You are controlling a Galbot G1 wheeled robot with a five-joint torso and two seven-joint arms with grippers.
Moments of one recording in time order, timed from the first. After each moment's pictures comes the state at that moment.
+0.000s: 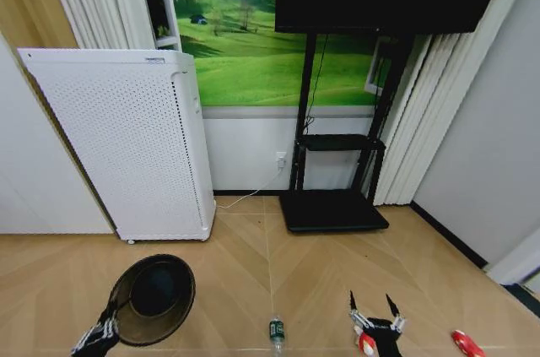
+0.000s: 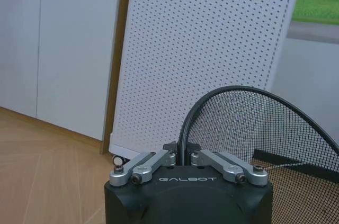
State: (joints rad) left arm 1.94 -1.50 -0.95 -2.10 -0.54 -0.13 0.05; right arm -1.79 1.61 0.80 1.87 -0.03 0.38 -0.03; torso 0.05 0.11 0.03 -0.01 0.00
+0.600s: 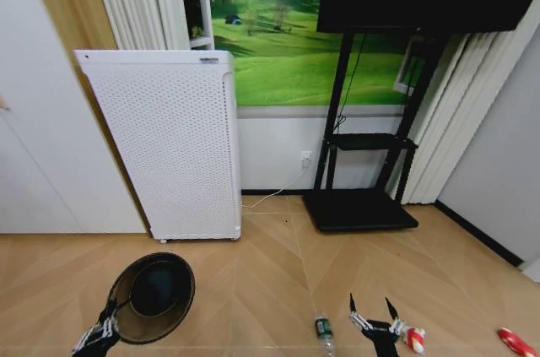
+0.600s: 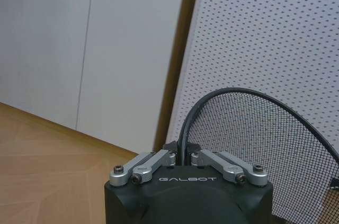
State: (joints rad) left arm 1.94 -1.51 -0.94 -2.10 -0.56 -0.14 0.05; right arm -1.73 1.59 0.79 1.82 0.03 0.40 -0.05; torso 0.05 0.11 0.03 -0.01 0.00
